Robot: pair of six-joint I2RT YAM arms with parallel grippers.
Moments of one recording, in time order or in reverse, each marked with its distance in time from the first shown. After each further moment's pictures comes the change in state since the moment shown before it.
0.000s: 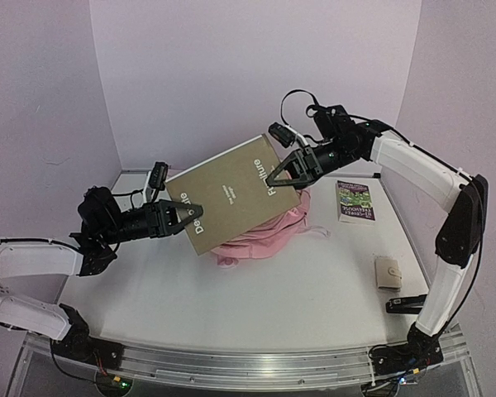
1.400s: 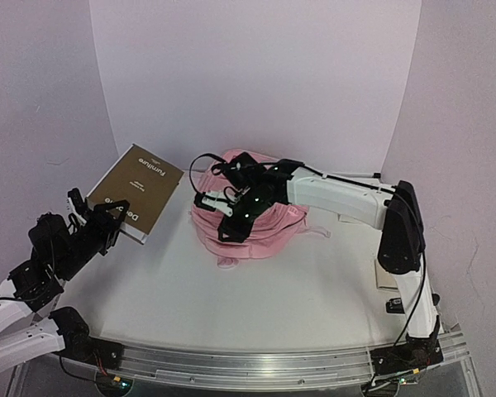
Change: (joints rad) left arm -0.004 -0.748 -0.108 -0.882 -0.982 -0.187; right arm 0.367 0.376 0.206 0.071 1.115 -0.411
